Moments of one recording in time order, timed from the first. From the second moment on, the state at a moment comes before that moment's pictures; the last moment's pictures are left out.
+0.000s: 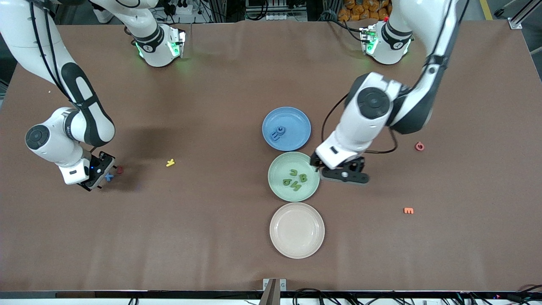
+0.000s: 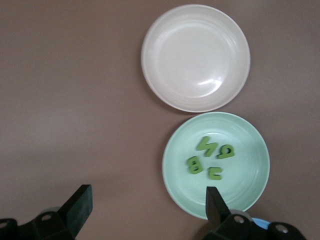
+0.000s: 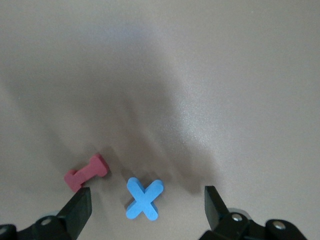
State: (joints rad) left arm -0.45 0.42 -0.06 -1.62 0.03 2.20 -0.37; right arm -0.11 0.53 -0.10 -2.08 0.10 2.70 -1.40
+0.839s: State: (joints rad) left arm -0.18 0.09 -0.06 -1.62 0.03 1.84 -0.33; right arm -0.12 0.54 -0.10 -2.08 0.10 2.70 -1.40
